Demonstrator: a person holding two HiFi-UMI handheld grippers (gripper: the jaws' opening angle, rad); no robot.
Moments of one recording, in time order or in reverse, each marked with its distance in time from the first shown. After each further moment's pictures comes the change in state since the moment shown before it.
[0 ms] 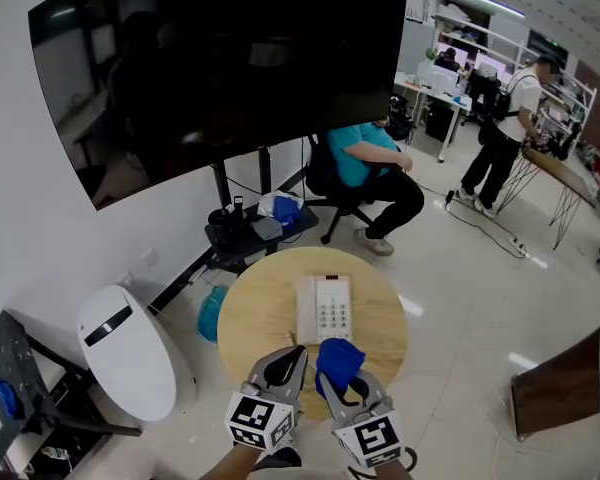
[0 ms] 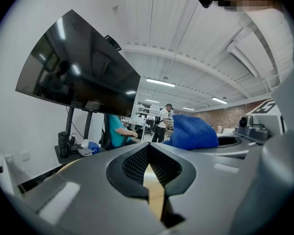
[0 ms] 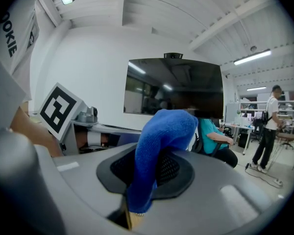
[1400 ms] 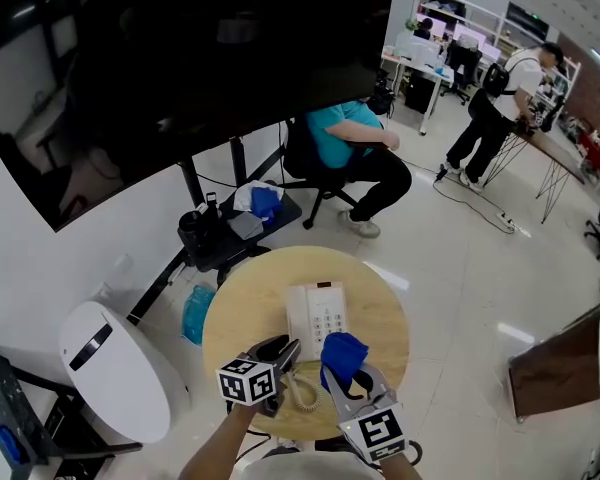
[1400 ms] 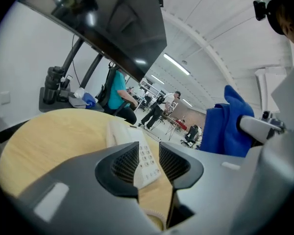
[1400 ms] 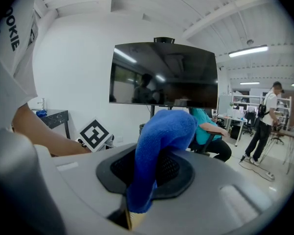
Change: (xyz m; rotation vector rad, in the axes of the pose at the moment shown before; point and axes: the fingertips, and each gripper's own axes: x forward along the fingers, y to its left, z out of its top) left arm 0.115 0.112 -0.129 -0.369 0.309 -0.148; right arm 0.073 -0.062 -0.028 0.034 0.109 -0.078
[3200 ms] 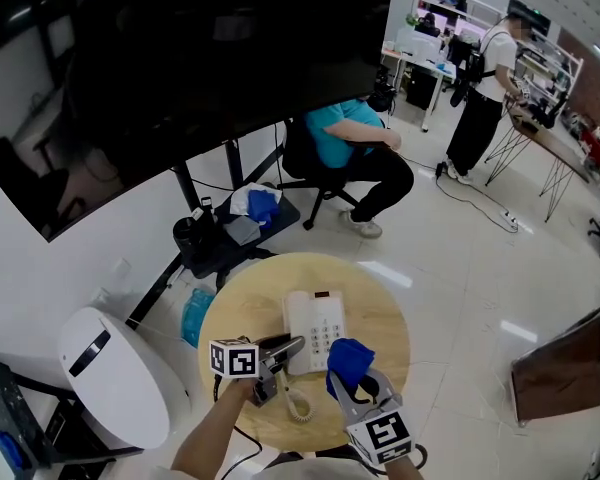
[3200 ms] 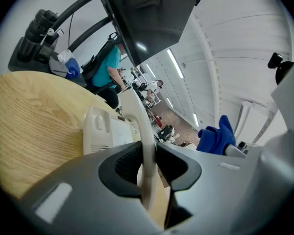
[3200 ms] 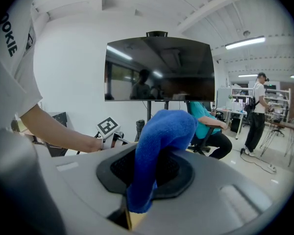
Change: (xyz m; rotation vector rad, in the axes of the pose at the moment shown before) left arm 0.049 0.008 0.005 -0.237 0.132 -0.332; right arm 0.010 -0.034 -0.017 0.056 0.040 0.003
